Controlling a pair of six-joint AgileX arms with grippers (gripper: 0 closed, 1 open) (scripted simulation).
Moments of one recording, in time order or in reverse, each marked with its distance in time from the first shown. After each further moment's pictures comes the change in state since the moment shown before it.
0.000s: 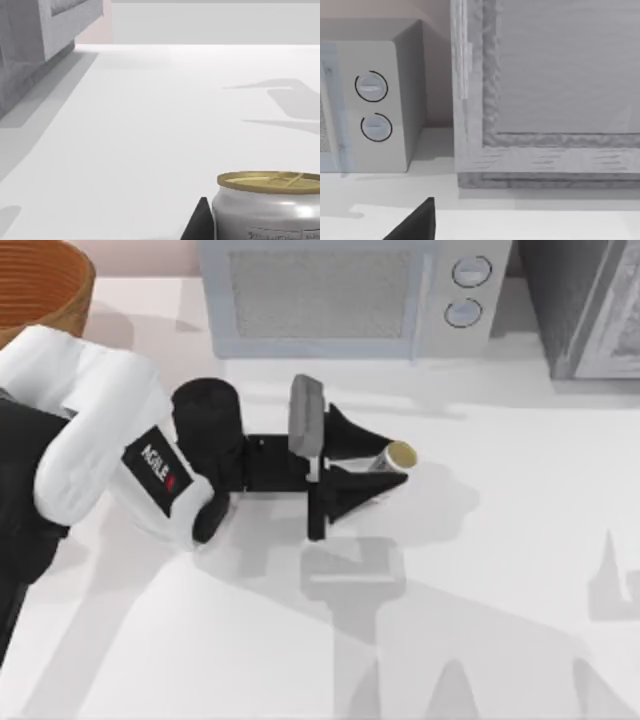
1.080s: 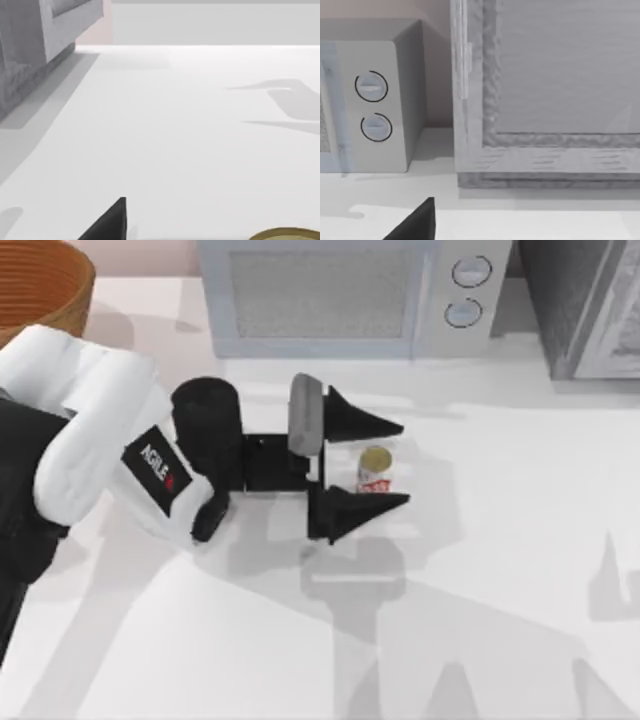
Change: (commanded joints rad) left arm 0.000 0.000 0.000 0.000 0.000 0.000; right arm 0.000 0.000 0.000 0.000 0.000 0.000
